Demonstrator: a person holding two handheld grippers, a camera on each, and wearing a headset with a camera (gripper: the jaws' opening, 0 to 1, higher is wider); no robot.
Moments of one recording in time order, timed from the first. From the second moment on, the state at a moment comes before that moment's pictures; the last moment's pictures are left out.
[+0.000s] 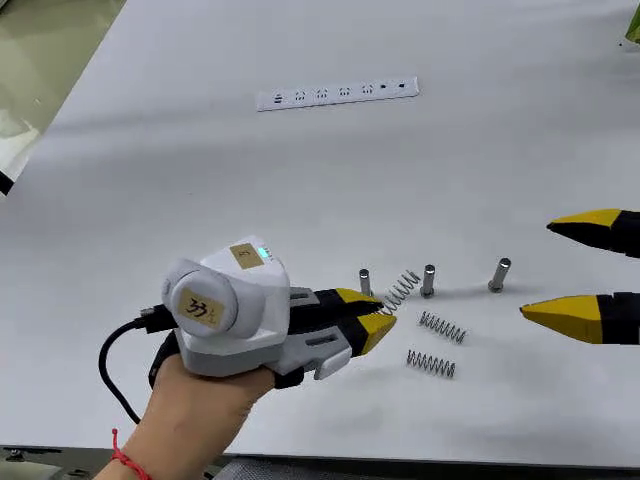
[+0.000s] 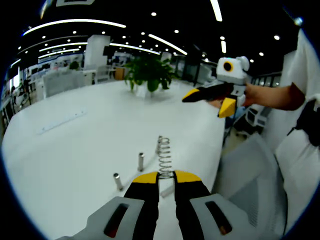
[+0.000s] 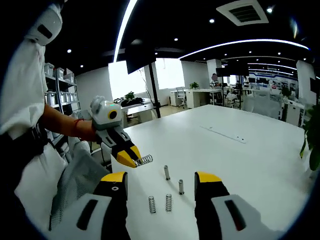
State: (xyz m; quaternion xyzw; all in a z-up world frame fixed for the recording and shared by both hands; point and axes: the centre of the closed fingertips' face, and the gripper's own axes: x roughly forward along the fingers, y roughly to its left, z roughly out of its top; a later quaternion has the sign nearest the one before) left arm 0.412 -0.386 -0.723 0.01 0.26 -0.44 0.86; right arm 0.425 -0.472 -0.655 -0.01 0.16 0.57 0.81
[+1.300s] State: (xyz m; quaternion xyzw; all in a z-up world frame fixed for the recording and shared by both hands) left arm 0.409 -0.420 -0.661 -0.03 0.15 -0.49 0.86; right arm 0.426 -0.426 -0.630 0.18 0.20 0.57 0.78
